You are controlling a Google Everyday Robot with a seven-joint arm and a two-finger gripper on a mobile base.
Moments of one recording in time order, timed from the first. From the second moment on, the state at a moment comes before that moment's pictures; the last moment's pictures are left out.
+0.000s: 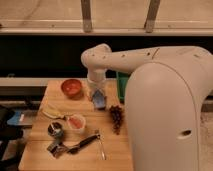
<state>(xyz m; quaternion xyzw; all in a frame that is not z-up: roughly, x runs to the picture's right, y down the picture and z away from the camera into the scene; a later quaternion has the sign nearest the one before) -0.034 0.027 0.775 -0.27 0.19 0.62 0.71</state>
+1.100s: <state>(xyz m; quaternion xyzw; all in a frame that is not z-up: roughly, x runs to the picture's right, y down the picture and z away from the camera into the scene) -0.092 0.082 0.806 -0.36 0.17 0.58 0.71</state>
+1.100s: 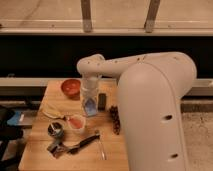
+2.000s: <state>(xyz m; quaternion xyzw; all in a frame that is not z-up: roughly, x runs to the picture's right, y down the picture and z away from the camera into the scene) -0.110 0.149 0.876 -0.44 0.24 0.55 0.67</state>
